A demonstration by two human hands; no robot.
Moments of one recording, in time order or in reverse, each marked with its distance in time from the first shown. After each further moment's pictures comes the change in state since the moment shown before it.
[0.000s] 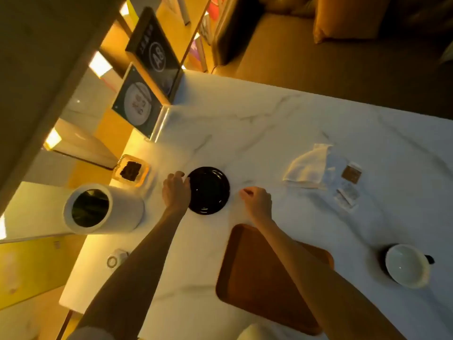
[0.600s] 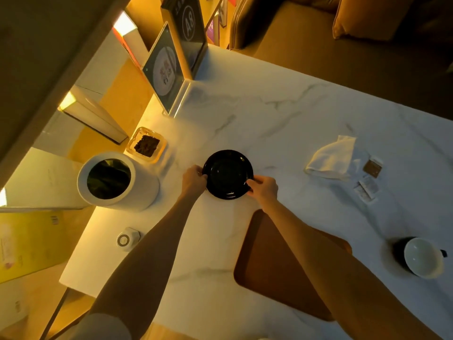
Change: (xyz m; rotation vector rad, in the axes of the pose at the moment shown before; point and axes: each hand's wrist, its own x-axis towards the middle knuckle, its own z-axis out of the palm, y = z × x) left_hand 0.014 -0.063 0.023 -0.417 -0.315 -0.175; right_hand -0.002 -0.005 0.061 0.222 -0.055 0.156
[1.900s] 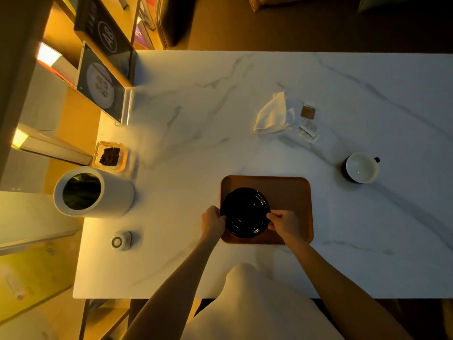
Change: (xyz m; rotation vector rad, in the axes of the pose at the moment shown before) left_hand -0.184 -0.058 0.093 0.259 -0.268 0.004; right_hand -0.177 0.157 -0.099 0.113 0.181 0.353
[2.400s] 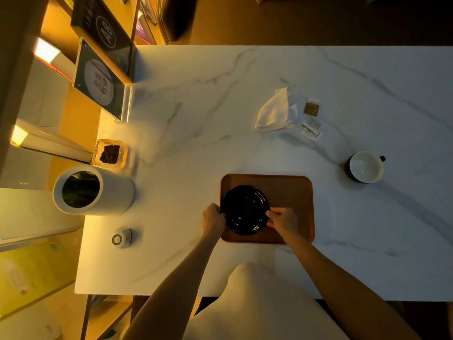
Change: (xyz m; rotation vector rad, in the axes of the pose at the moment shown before) left_hand 0.002 0.008 0.005 0.061 0.037 -0.031; right_hand 0.012 0.000 0.001 -0.004 -0.049 0.015
